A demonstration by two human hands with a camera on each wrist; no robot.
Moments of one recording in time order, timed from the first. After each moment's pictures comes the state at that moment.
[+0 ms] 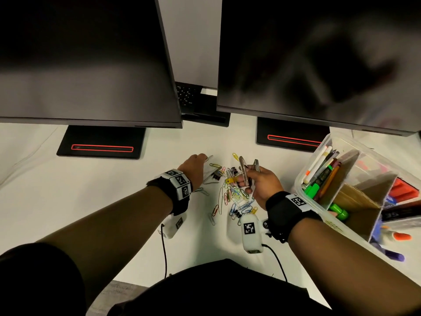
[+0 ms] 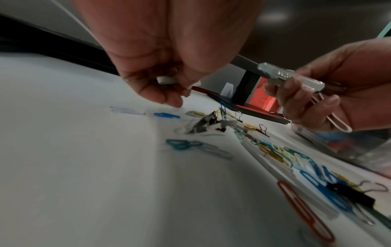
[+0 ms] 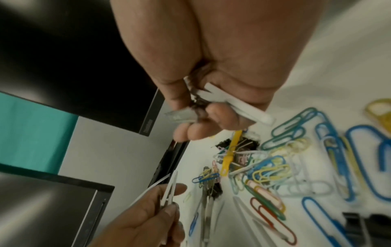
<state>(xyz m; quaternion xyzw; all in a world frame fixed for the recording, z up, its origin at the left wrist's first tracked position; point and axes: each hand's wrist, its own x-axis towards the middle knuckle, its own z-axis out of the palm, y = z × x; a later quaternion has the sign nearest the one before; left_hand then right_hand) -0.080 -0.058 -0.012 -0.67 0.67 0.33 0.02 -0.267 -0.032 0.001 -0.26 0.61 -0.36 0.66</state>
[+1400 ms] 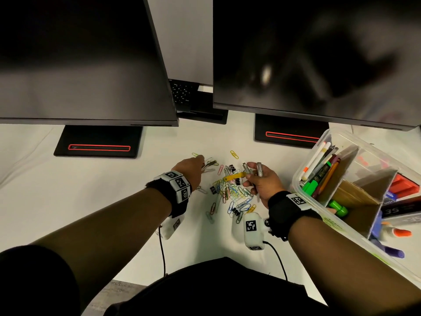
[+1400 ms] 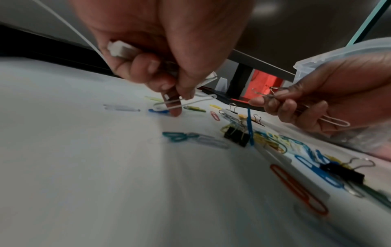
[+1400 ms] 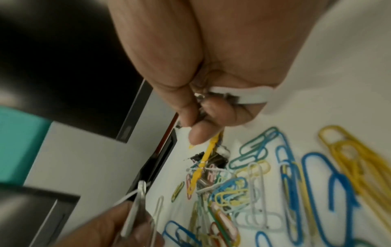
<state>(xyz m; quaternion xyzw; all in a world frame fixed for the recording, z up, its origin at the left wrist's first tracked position) -0.082 -0.054 -0.010 -0.66 0.69 0.28 0.08 -0.286 -0.034 -0.021 -0.33 0.66 -0.31 0.60</state>
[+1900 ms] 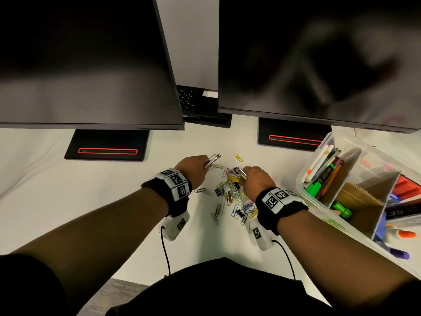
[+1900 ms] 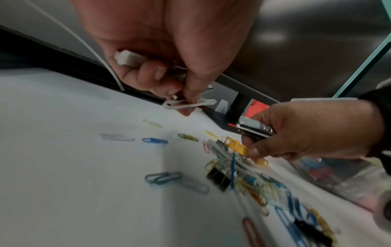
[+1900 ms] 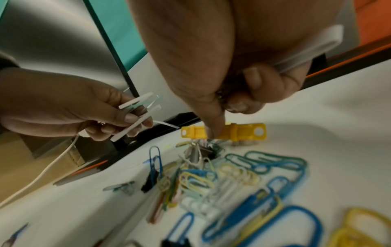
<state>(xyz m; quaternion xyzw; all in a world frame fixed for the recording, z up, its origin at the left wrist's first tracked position) -0.074 -0.053 0.011 -0.66 0.69 0.31 0.00 -0.260 -0.043 -0.014 -0.69 0.67 0.05 0.28</state>
